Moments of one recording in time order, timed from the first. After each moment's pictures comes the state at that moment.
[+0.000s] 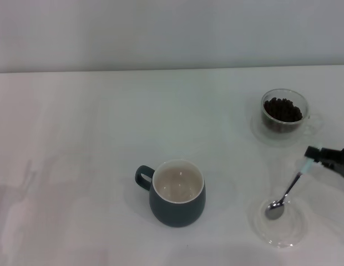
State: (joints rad) left arm -0.23 -2.08 2.83 0.20 -1.35 1.49 0.00; right arm 0.36 1.81 -1.31 -0.10 -1.03 -1.30 1.81
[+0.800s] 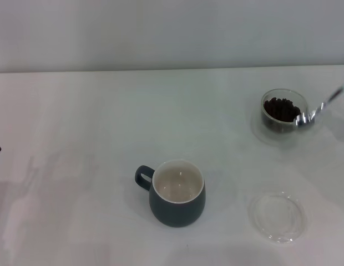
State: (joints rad) left arm -0.25 -2.08 2.83 0.20 -1.35 1.48 0.00; right arm 0.31 1.80 -0.99 -0.32 -1.03 -1.37 1.72
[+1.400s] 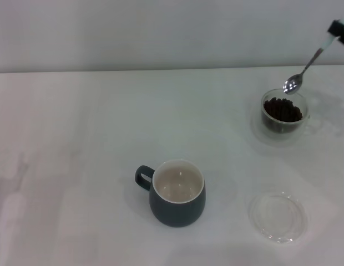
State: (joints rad) left arm -0.27 -2.08 2.83 0.20 -1.44 1.41 -0.11; right arm 0.42 1.86 -0.95 -0.44 -1.09 -1.22 1.33
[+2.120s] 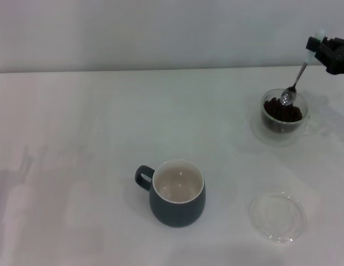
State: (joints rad) left arm -0.30 -2.08 2.83 0.20 -1.45 1.41 -0.12; right arm 0.45 1.89 -0.95 -0.48 -1.23 -1.11 1.20
